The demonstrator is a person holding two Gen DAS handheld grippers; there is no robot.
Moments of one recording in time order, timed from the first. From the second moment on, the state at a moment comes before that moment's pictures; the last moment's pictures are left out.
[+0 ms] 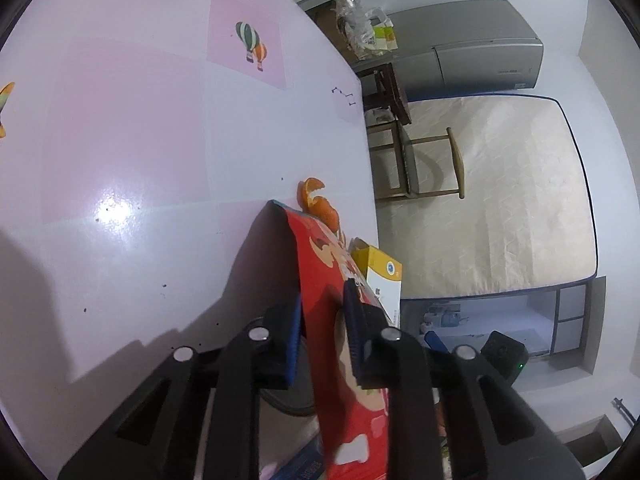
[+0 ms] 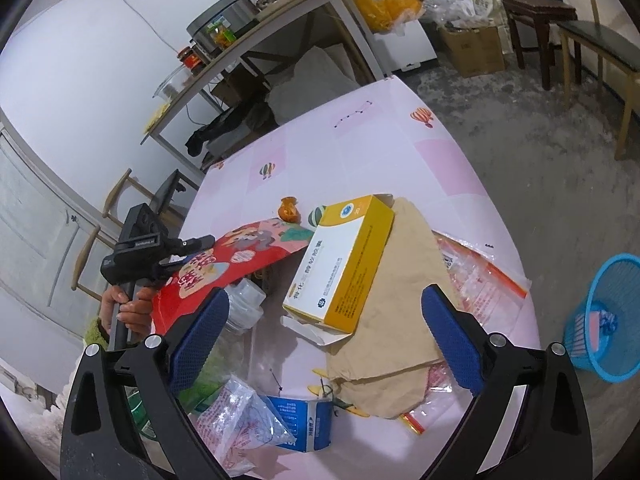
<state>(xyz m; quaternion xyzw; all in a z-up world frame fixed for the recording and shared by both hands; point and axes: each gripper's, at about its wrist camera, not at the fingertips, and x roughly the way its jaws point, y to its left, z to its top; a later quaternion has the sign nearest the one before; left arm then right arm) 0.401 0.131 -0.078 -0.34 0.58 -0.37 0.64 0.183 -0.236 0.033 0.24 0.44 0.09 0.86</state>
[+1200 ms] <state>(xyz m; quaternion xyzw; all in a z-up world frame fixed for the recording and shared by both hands) 0.375 0.234 -0.004 -0.44 0.34 -0.34 0.75 0.405 -0.108 -0.022 0.10 0.63 0.16 0.75</state>
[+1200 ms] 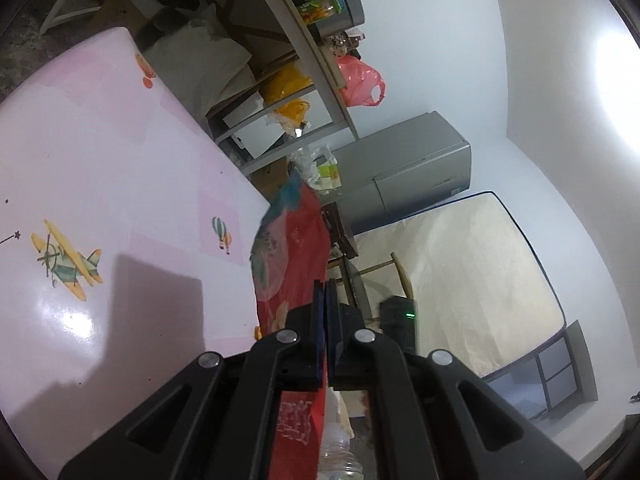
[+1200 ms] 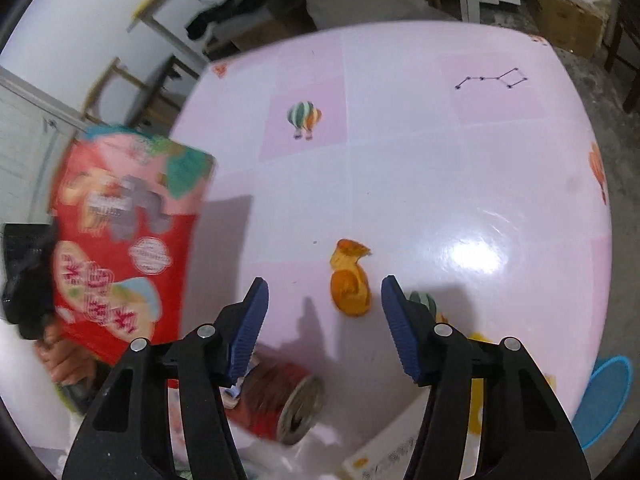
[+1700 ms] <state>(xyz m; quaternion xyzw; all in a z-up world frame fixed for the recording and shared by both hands) 0.366 0.227 0.024 -0.42 0.31 -0.35 0.78 0.405 -0.103 -0.042 0.04 0.64 0.14 0.76</state>
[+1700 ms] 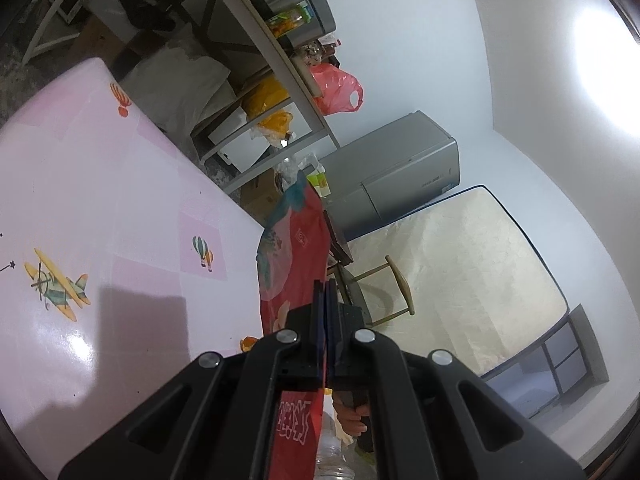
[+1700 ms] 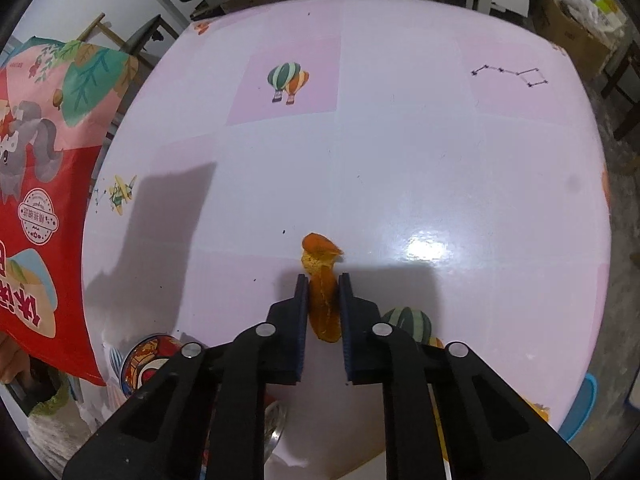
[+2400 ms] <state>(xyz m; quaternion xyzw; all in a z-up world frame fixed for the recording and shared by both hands) 0.318 0.029 0.148 -0.28 0.30 -0.46 0.79 0.214 -0.318 0.118 0.22 0.43 0.10 0.87</state>
